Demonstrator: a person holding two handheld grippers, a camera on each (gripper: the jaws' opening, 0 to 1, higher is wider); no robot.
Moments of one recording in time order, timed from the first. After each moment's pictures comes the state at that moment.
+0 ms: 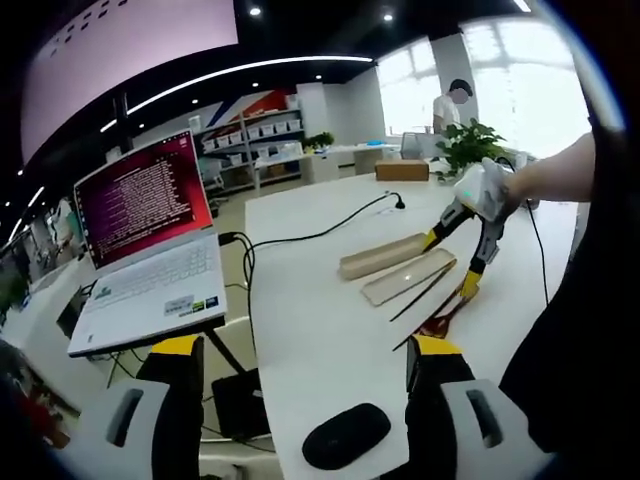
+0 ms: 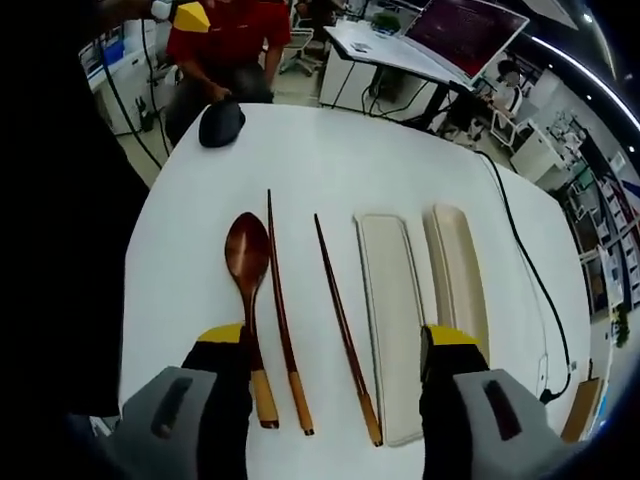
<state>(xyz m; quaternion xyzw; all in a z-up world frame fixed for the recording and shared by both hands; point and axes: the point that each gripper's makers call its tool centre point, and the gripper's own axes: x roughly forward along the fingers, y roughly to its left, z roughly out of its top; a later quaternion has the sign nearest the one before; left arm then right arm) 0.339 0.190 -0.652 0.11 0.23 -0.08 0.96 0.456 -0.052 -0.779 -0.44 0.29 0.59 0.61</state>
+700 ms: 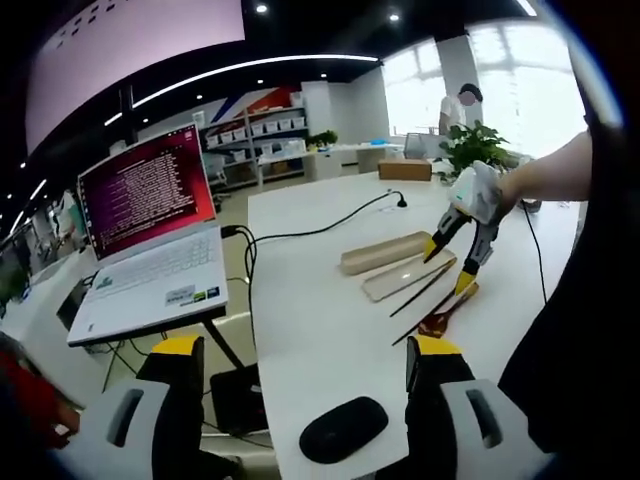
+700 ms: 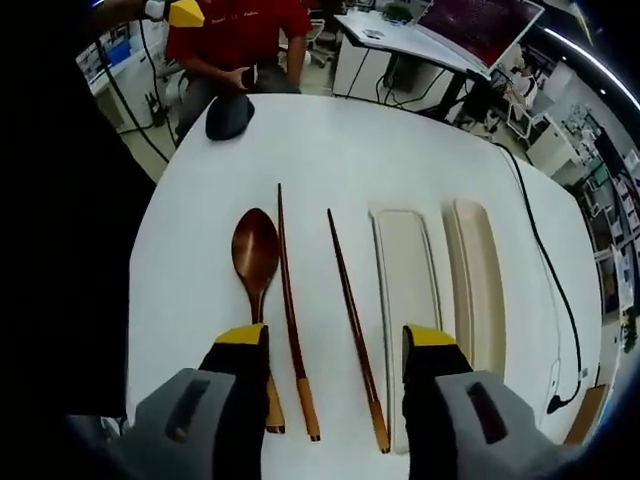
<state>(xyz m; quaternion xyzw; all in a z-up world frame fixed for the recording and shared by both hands) 0.330 0.193 -0.655 0.10 0.24 -0.07 0.96 0.449 -0.046 -0.791 -0.44 0.31 0.60 0.59</state>
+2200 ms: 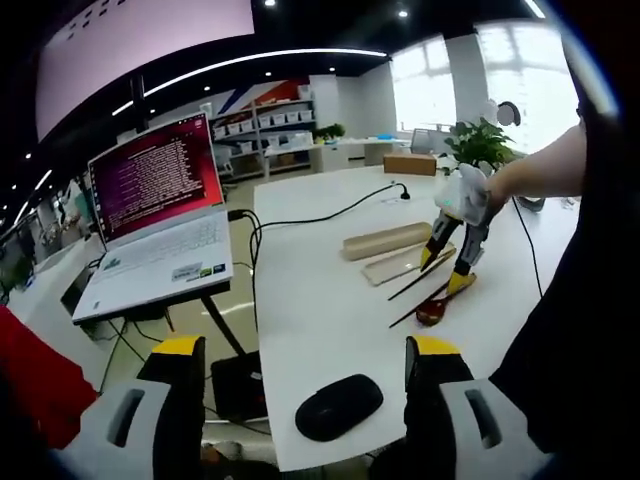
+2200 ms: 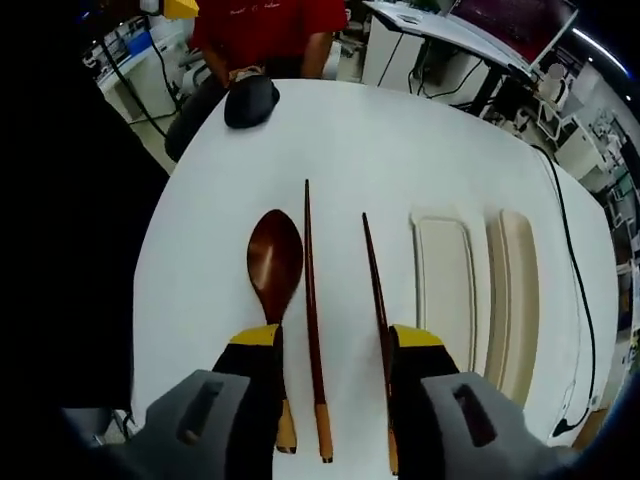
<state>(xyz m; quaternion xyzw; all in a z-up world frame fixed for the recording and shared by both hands) 0.305 0.197 -0.667 0.09 0.25 -0.06 0.96 0.432 -0.030 -0.811 -0.45 0.33 0.63 0.54</state>
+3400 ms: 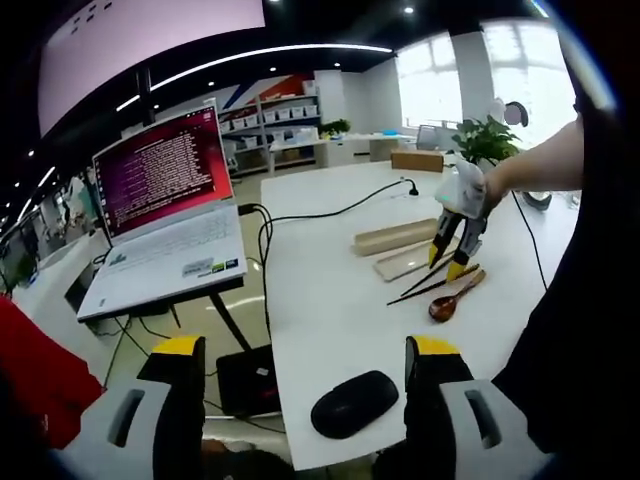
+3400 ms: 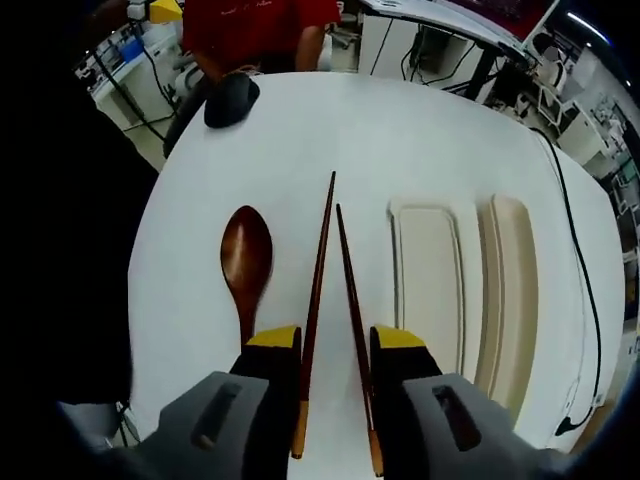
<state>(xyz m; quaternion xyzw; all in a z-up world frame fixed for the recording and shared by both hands) 0.308 0.215 -0.668 0.09 0.26 -0.05 0.96 0.452 -0.031 -0.812 -0.44 0.36 0.63 0.53</state>
